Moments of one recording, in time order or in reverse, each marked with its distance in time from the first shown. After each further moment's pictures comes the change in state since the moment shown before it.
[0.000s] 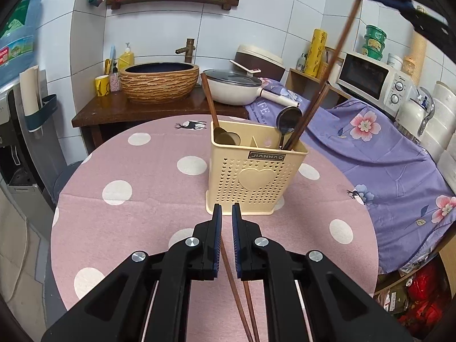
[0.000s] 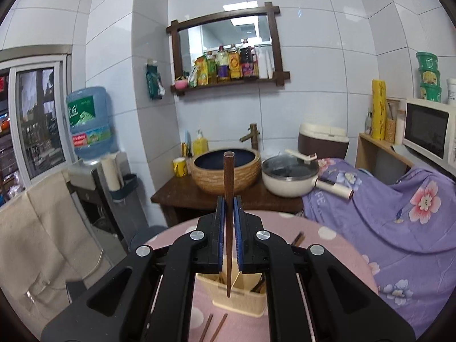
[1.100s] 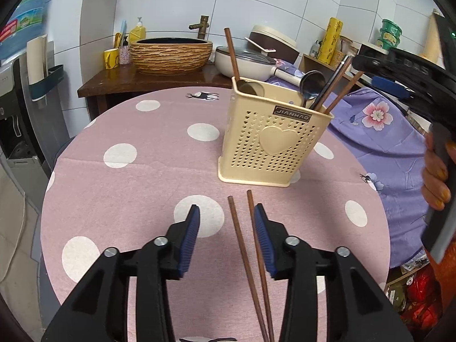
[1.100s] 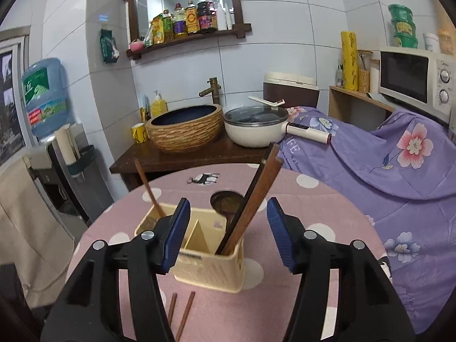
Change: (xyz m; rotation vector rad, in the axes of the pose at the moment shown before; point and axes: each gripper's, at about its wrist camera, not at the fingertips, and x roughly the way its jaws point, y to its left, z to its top) left arm 0.026 0.020 -0.036 -0.062 0.082 0.031; right arm 0.064 -0.040 -0.134 0.068 0.176 -0.124
